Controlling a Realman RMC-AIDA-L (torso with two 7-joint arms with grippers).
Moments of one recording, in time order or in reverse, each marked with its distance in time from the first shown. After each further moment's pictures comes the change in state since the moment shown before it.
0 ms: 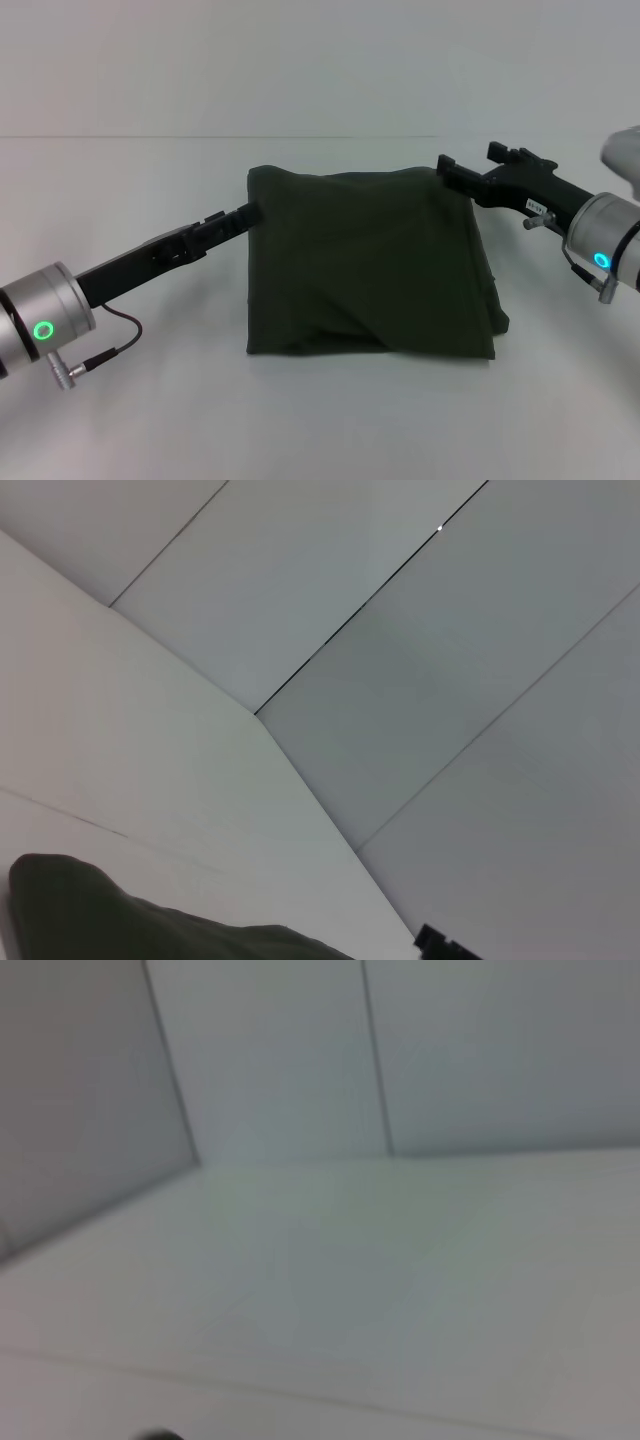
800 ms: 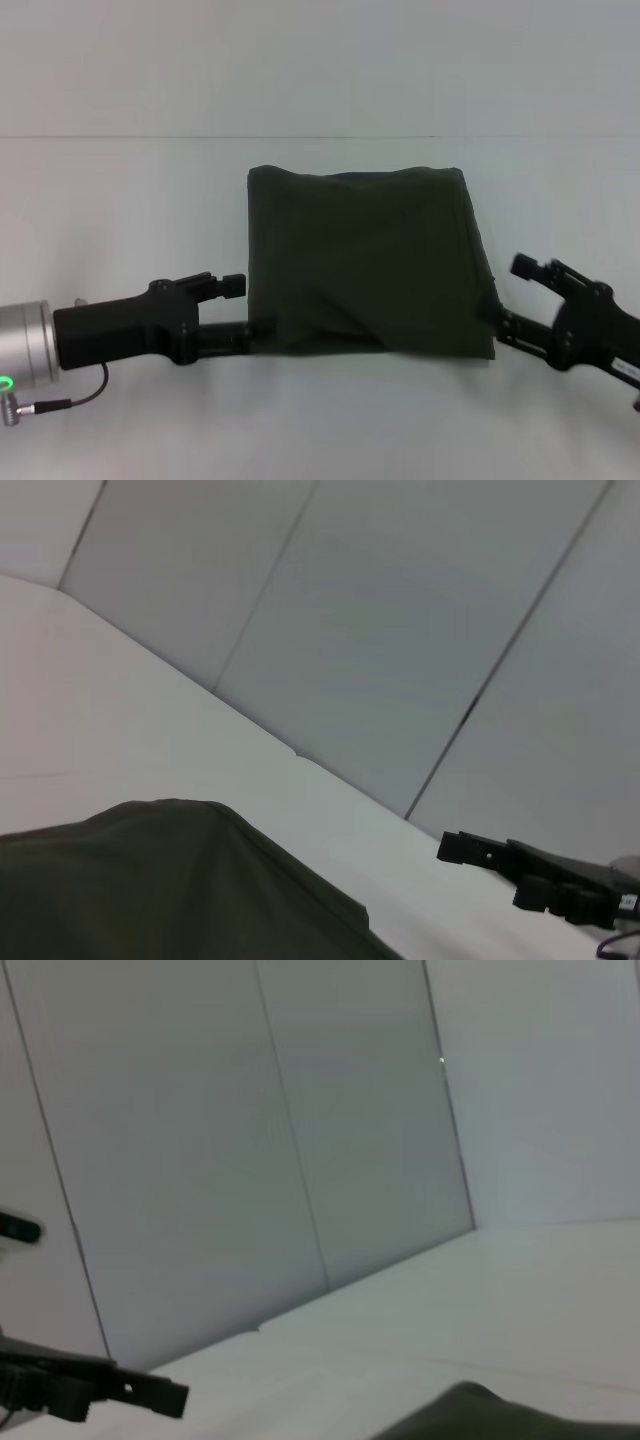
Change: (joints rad) left arm 0.025 0.069 0.064 0.115 0.228 0.243 0.223; right arm -0.317 -0.058 0.095 -0.013 -0.263 -0.658 -0.066
